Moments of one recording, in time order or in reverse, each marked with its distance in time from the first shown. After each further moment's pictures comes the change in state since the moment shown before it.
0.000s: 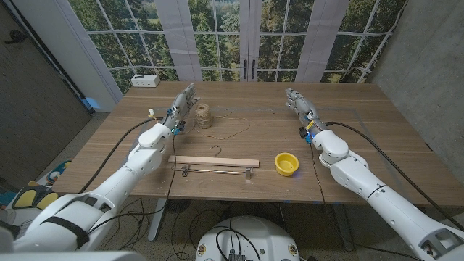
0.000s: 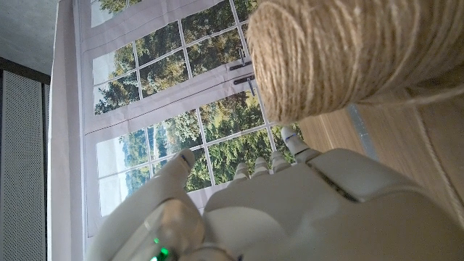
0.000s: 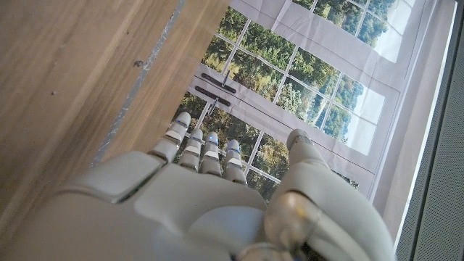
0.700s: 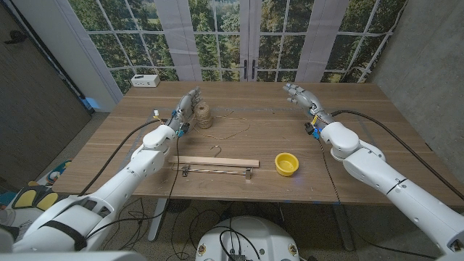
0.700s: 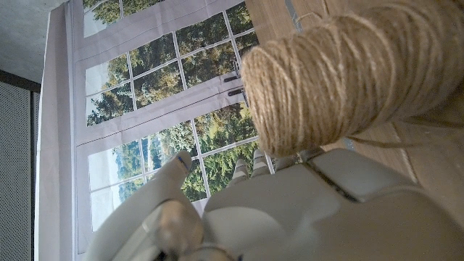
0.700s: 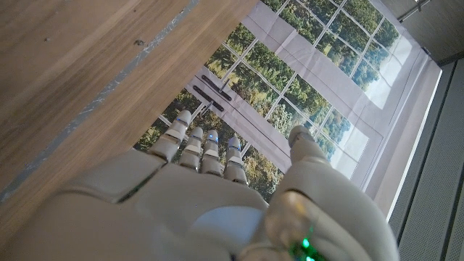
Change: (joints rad) left arm 0.035 0.017 0.015 -0.080 0.020 0.059 0.048; left_hand -0.019 -0.019 -0.023 -0.009 0.000 0.044 -0.043 0.012 0.005 0.079 0.043 0.028 0.009 0.113 0.084 0.027 0.005 0.045 0.128 0.000 0.005; right arm -0.019 -0.157 0.013 -0.193 -0.092 -0.163 -0.006; right_hand 0.018 0.003 0.007 -0.015 0.000 0.021 -0.011 0.000 0.000 0.022 0.000 0.000 0.000 0.024 -0.006 0.000 -0.001 0.007 0.007 0.000 0.000
